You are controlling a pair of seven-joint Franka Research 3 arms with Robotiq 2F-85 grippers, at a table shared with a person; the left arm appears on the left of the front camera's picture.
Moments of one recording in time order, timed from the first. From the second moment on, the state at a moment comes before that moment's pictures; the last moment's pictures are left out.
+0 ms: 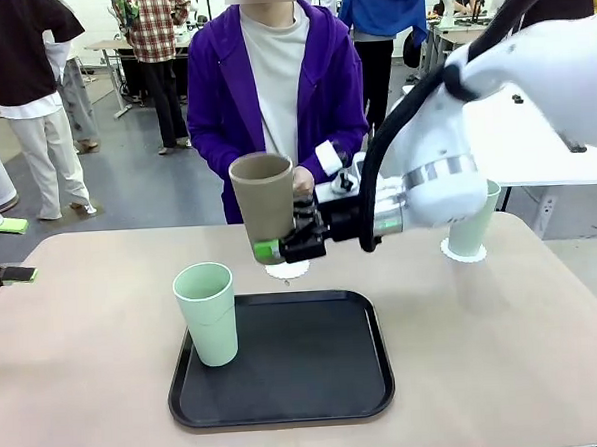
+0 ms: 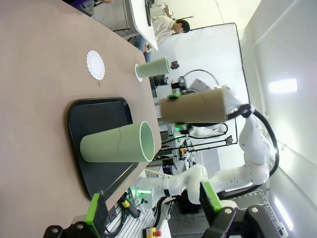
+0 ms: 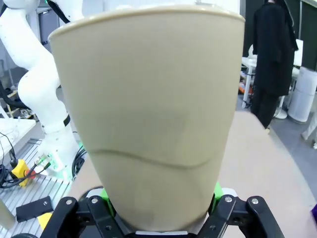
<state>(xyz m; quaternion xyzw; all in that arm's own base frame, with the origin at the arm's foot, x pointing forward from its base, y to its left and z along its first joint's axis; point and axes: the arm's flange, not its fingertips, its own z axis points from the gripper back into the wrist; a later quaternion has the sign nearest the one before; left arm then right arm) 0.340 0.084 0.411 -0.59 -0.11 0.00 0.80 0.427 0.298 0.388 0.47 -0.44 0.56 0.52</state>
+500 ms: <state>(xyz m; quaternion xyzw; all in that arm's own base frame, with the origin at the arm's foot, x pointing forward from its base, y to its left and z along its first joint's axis) 0.340 0.084 0.411 -0.59 -0.11 0.00 0.80 0.412 0.308 0.416 0.46 -0.44 0.56 0.53</state>
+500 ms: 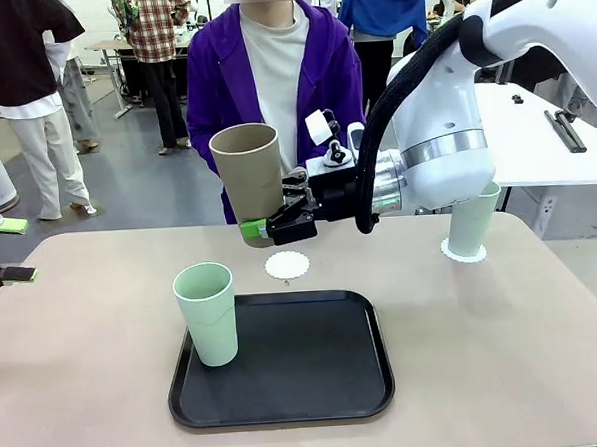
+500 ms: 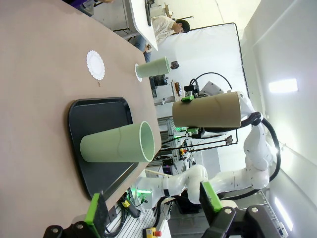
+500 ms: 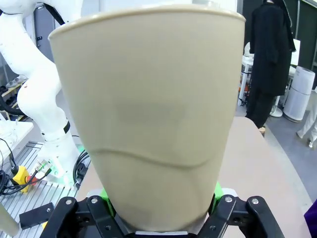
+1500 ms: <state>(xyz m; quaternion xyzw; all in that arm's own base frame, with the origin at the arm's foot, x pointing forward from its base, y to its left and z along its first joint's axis) 0.340 0.084 0.411 -0.59 -0.11 0.00 0.80 0.561 0.268 0.354 0.50 -0.43 0.53 0.53</state>
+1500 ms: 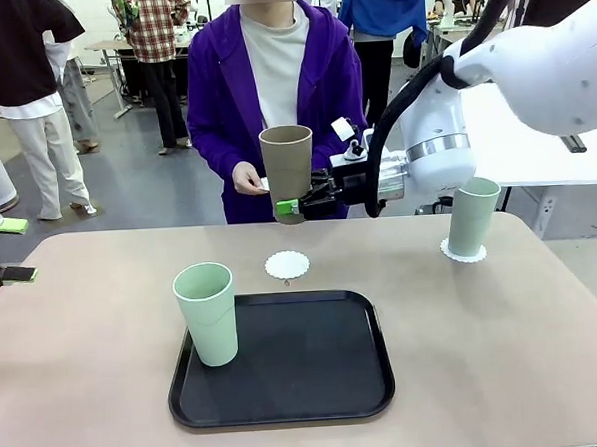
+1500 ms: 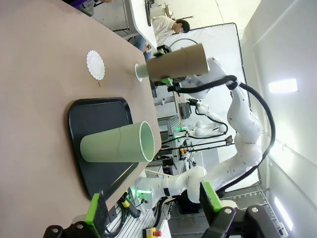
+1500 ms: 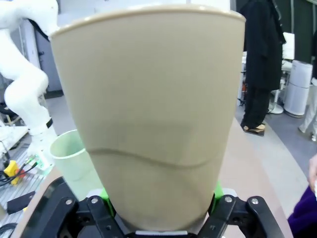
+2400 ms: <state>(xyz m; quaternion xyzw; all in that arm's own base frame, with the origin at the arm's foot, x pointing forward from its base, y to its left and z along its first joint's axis) 0.340 0.084 0.411 -0.59 -0.11 0.00 0.80 0.605 0.283 0.314 0.53 -0.42 0.51 0.53</state>
